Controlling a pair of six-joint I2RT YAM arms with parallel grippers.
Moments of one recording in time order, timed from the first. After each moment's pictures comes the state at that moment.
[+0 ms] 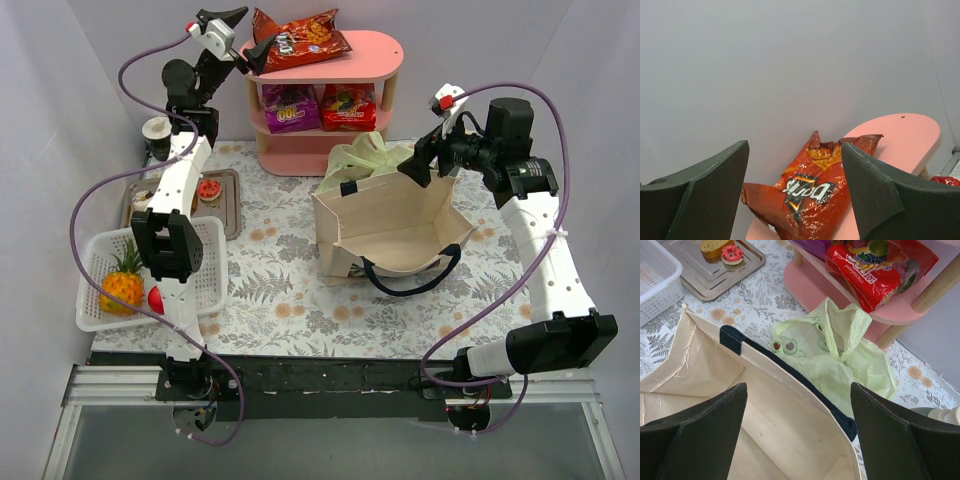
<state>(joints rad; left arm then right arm) -0.11 2.11 2.17 0.67 0.64 0.04 0.15 1.39 1.60 -0.62 -0.70 -0.35</state>
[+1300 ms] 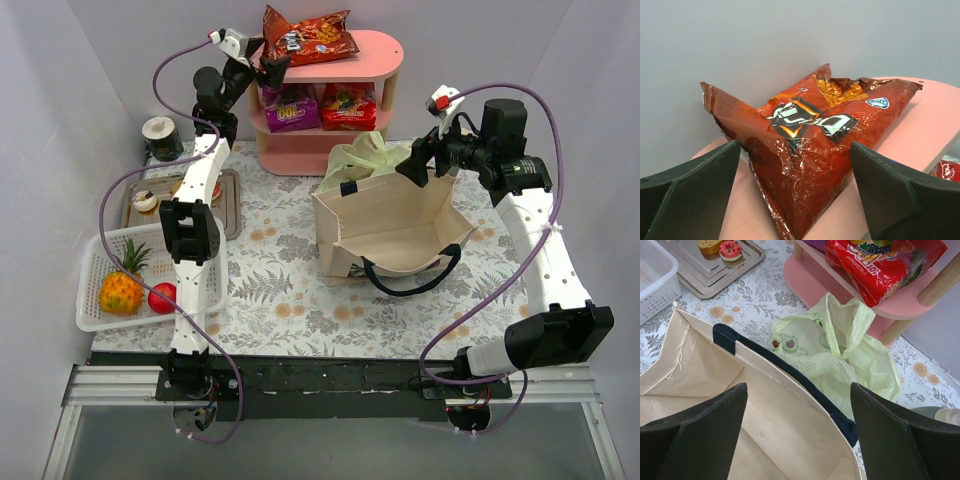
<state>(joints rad) -0.13 2.48 2.53 0.48 0.56 -0.16 0.15 1.41 1.59 -0.59 -0.70 -0.33</state>
